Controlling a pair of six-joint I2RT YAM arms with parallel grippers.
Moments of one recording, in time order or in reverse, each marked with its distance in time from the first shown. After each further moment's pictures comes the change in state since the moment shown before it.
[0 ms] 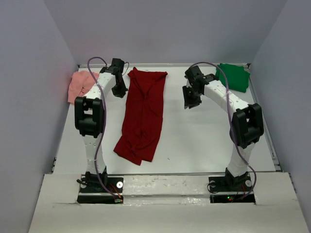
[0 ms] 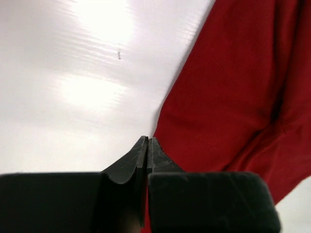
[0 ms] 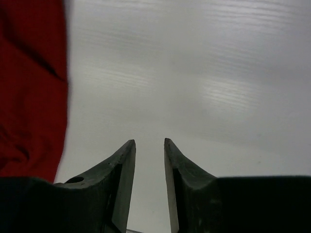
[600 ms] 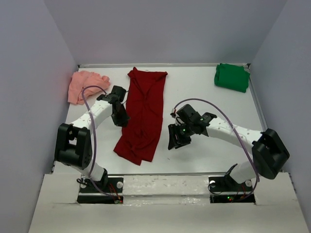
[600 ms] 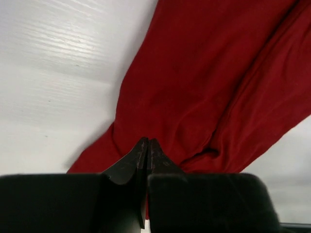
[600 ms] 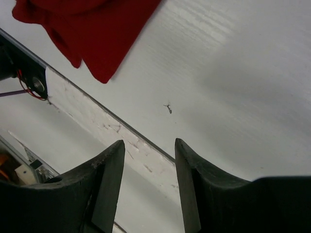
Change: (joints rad) left arm -0.117 -0.547 -0.689 0.033 0.064 -0.178; right arm 0.349 -0.470 -0.702 0.317 -0.402 0.233
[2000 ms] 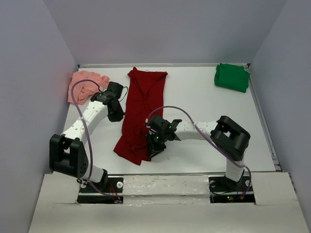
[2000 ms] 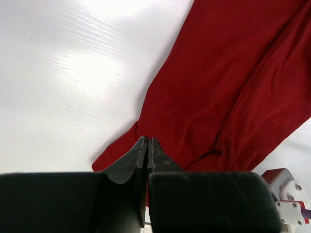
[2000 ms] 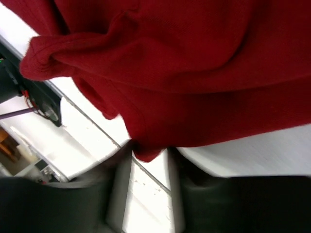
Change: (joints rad) left arm -0.009 -0.122 0.037 -0.063 -0.146 -0.014; right arm 0.246 0.430 0.186 0.266 -0.027 0.154
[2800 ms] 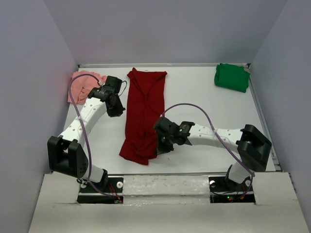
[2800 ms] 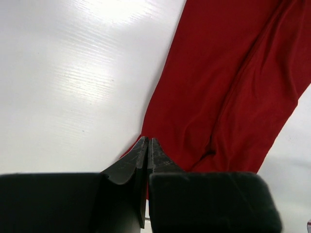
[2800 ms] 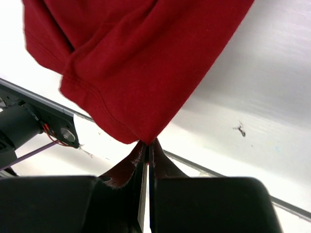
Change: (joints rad) left arm 0.000 0.000 0.113 -0.064 0.005 0.034; right arm 0.068 -0.238 -0.052 -0.177 0.331 0.323
